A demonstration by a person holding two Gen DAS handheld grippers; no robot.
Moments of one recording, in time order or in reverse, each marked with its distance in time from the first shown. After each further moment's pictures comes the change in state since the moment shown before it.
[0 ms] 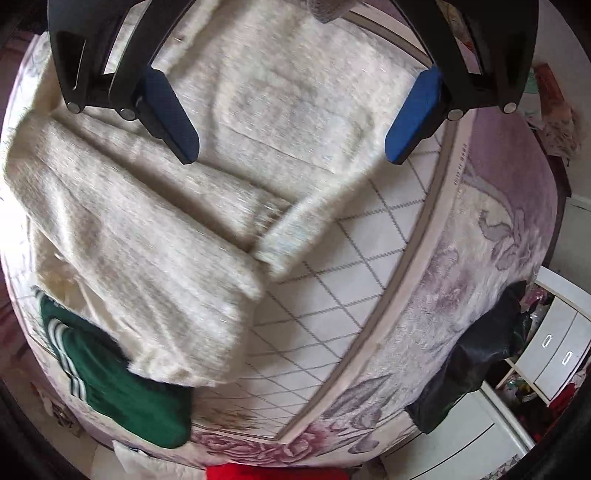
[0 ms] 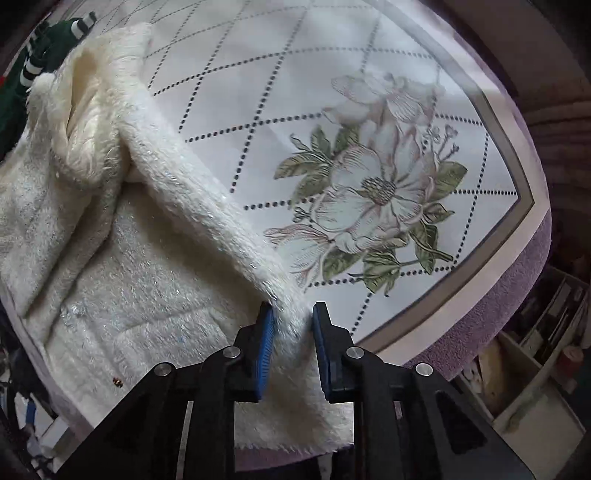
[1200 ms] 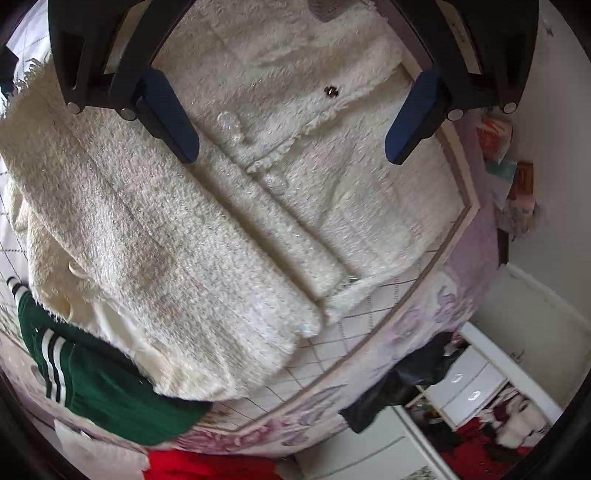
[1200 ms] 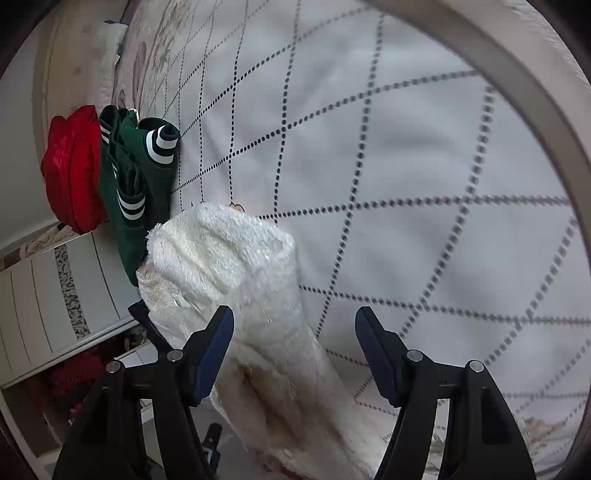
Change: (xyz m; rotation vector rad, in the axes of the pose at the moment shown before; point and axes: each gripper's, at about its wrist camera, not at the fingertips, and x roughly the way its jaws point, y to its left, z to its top) left arm -0.021 -0.171 -0.057 -0.297 -0.073 0.351; right arm -0.010 0.080 0.298 -0.110 0.160 0.623
